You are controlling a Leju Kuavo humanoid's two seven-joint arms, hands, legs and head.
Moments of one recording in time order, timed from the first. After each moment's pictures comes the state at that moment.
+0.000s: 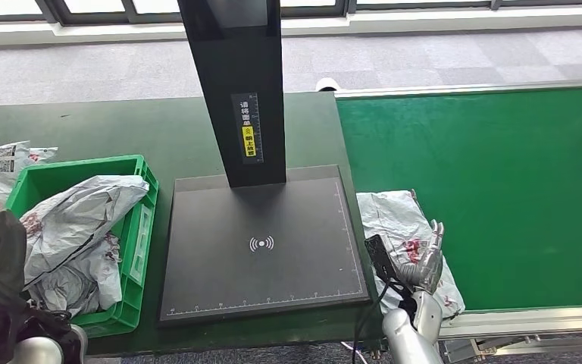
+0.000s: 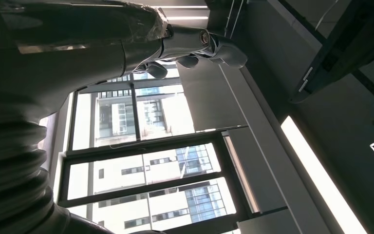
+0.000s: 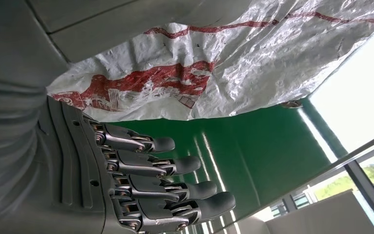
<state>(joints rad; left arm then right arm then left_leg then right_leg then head) 0.00 -0.34 0.12 -1.94 -0.50 0.70 -0.70 -0.25 0.26 -0.47 -0.71 1.12 -0.67 -0.19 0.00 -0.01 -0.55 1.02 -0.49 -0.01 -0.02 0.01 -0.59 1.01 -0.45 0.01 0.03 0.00</state>
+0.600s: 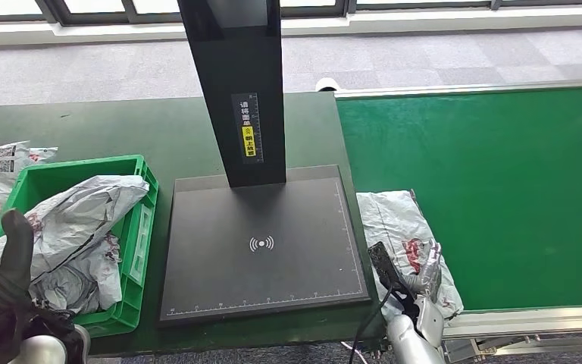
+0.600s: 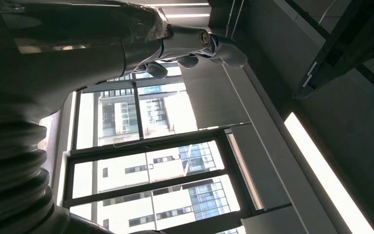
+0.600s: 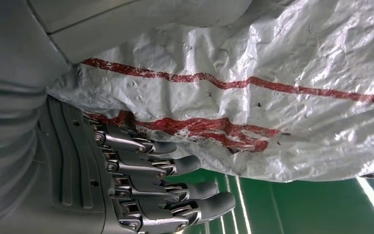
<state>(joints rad) 0.00 -0.34 0.12 -1.92 -0.51 0.70 -0.70 -0.25 0.23 -0.48 -0.64 1.14 -0.54 -0.06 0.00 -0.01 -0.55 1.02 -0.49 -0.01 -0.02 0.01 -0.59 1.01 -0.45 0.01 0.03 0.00</state>
